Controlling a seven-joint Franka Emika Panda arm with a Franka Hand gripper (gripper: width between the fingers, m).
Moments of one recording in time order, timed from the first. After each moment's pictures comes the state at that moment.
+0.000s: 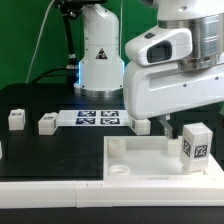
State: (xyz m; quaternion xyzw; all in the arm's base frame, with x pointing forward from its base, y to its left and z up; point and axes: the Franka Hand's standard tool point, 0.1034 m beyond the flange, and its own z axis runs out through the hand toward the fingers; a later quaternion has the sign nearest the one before) arm 0.631 0.118 0.082 -0.99 -0.07 0.02 0.08
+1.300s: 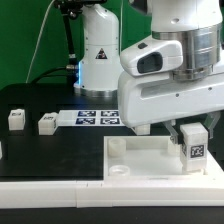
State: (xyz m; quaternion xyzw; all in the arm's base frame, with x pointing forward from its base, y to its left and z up) arm 0.633 0.115 0.077 -1.00 0.02 0.03 0.08
